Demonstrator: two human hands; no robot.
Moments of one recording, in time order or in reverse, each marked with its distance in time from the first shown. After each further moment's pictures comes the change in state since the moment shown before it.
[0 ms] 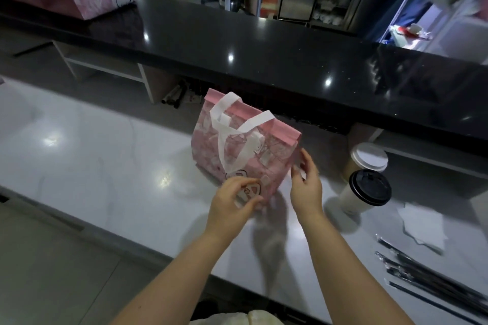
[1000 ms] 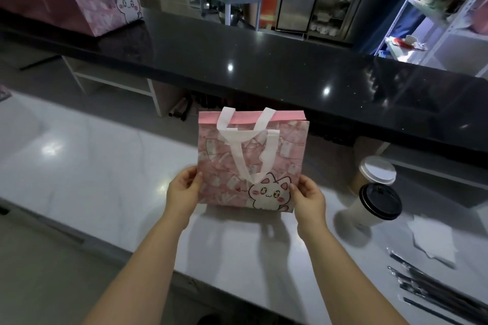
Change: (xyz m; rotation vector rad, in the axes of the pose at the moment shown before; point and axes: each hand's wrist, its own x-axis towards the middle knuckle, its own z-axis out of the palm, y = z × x) left_hand 0.058 -0.043 -0.093 -0.382 0.187 -0.568; right_hand -0.008 -0.009 0.022 0.327 -0.014 0.273
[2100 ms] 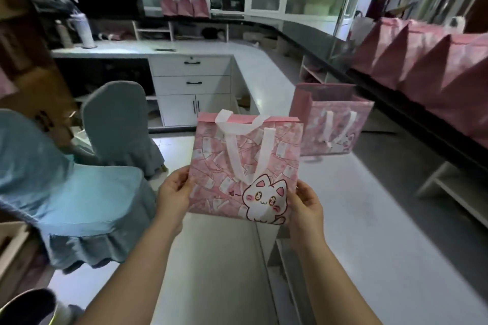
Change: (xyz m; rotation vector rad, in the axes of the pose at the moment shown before) left_hand -0.048 0.083 -0.670 -0.282 1.088 0.209; right_hand -0.311 0.089 0.678 0.030 -1.102 0.237
